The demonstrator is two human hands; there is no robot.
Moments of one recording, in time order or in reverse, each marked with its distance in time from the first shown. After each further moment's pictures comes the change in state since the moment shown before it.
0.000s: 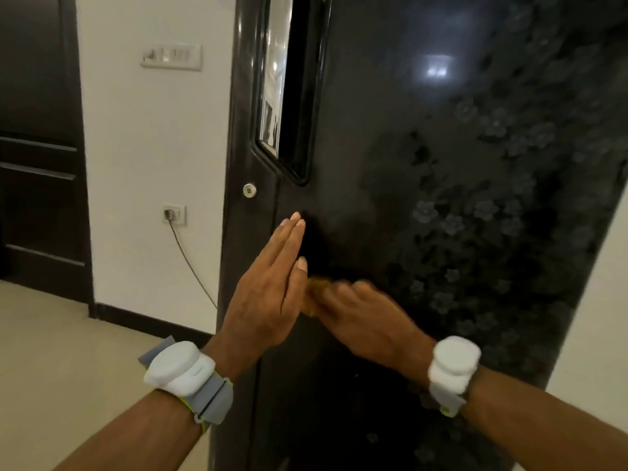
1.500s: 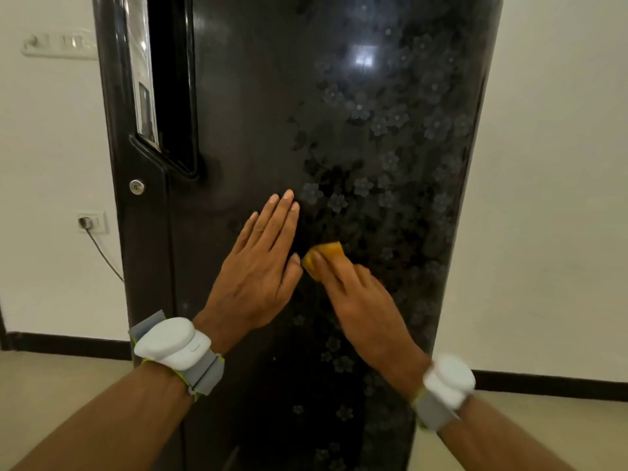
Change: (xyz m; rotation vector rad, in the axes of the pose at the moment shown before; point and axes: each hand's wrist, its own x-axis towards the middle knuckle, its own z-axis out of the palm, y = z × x) left_hand 0.030 0.073 0.067 0.453 -0.222 0.241; right_hand -0.106 0.033 -0.036 0.244 0.049 0.645
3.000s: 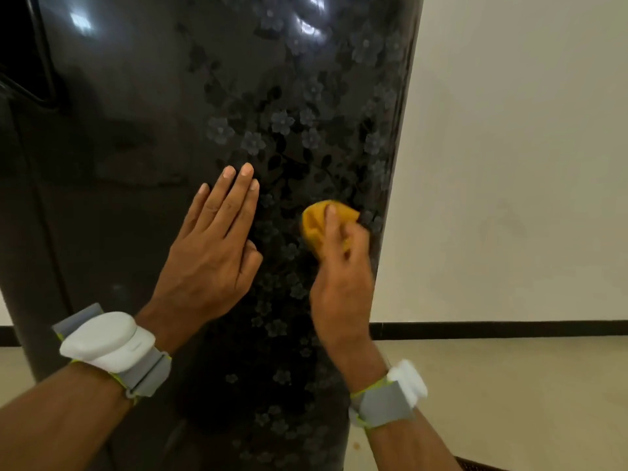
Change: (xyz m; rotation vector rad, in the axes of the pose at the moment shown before) left_hand -0.006 0.050 0.048 0.098 0.045 0.060; right_hand -0.061 0.026 0.008 0.188 0.227 0.503
